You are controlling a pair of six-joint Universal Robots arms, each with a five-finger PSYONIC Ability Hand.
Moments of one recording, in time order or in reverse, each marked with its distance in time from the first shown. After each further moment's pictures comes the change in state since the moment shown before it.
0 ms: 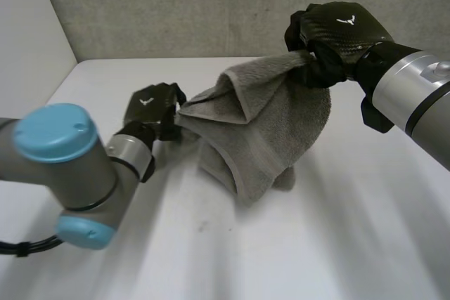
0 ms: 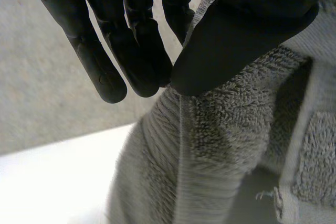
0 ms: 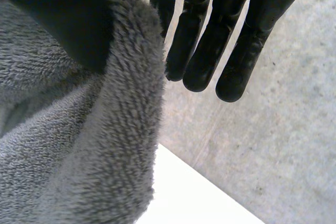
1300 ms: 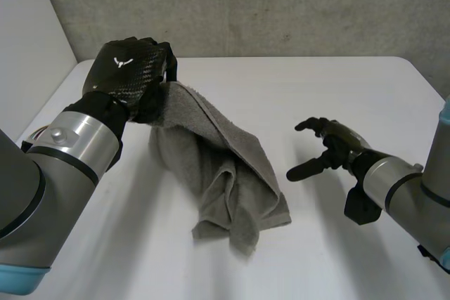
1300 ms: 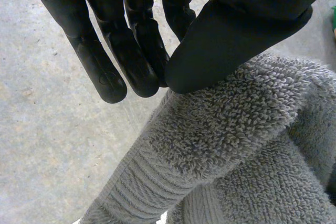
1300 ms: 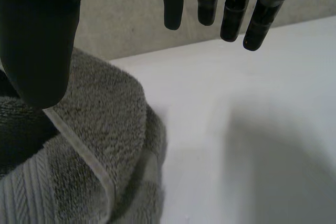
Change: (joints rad) left arm -0.045 0.399 -0.066 -0.213 0.015 0.246; right arm -0.091 0.165 0.356 -0.105 0.094 0.532; left_hand 0.018 0.007 0.004 0.004 0.011; right_hand -0.800 -0.928 -0.970 -0.962 -0.865
